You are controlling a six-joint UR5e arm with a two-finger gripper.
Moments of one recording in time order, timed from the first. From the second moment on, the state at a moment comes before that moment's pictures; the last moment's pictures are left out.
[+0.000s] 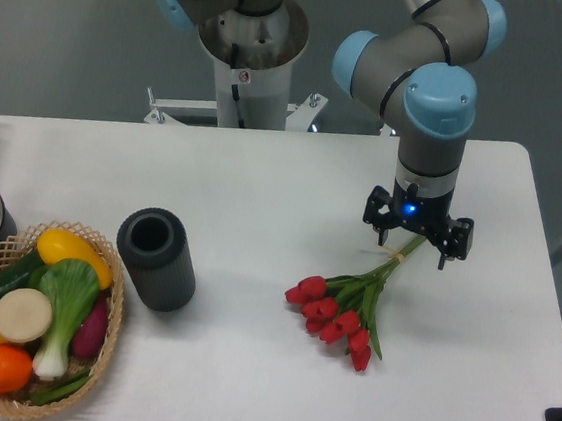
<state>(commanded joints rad) 2.68 -1.89 -1.77 -0.75 1.55 1.04</state>
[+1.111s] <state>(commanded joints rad) 2.61 -2.03 -1.75 -0.83 1.52 1.13</state>
